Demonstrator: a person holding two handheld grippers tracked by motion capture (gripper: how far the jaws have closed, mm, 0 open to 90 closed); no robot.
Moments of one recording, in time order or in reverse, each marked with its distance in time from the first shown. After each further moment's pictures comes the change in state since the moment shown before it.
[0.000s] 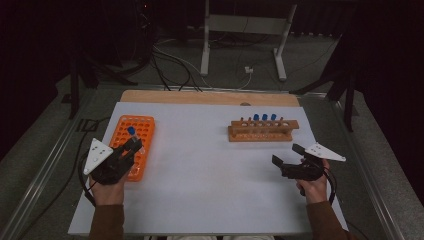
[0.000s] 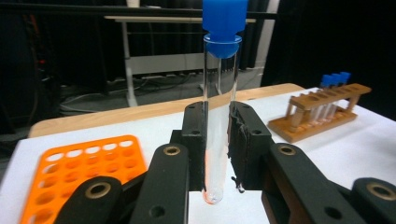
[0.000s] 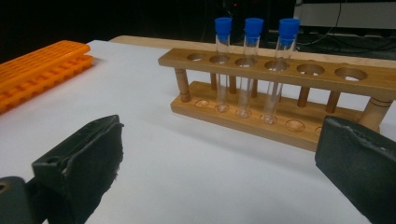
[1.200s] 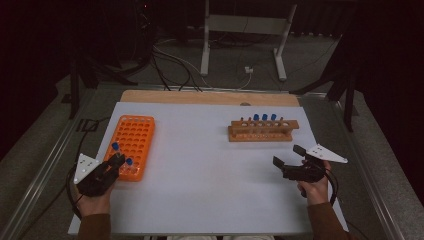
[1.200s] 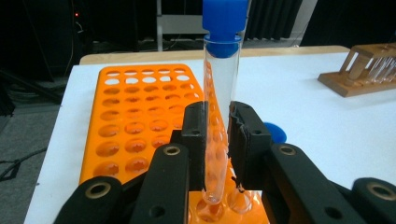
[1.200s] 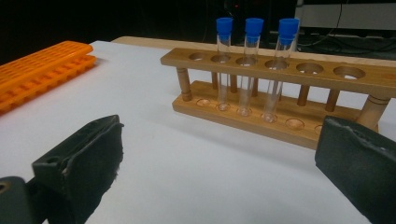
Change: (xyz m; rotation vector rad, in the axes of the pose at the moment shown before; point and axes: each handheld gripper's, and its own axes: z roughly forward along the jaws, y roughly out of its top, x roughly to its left) left arm 0.035 -0.055 -0.016 0.147 0.107 -0.058; right arm 0.000 -0.002 -0.004 -0.004 0.006 -0.001
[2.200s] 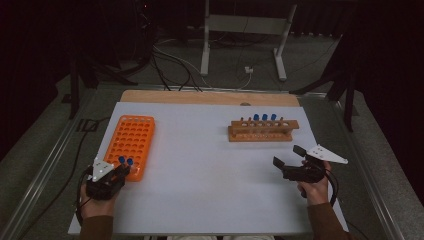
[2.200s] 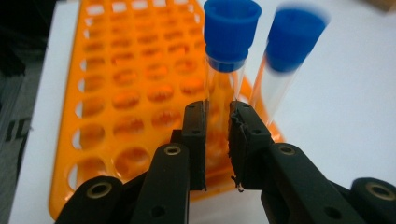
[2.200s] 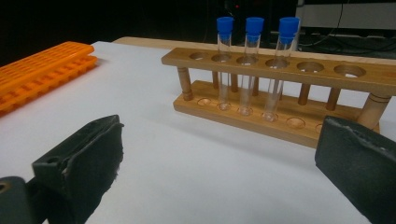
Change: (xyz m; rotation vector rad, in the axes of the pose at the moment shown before) left arm -0.008 -0.020 0.016 0.241 0.043 0.077; right arm 0.000 -0.001 -0.001 -0.003 0.003 0.003
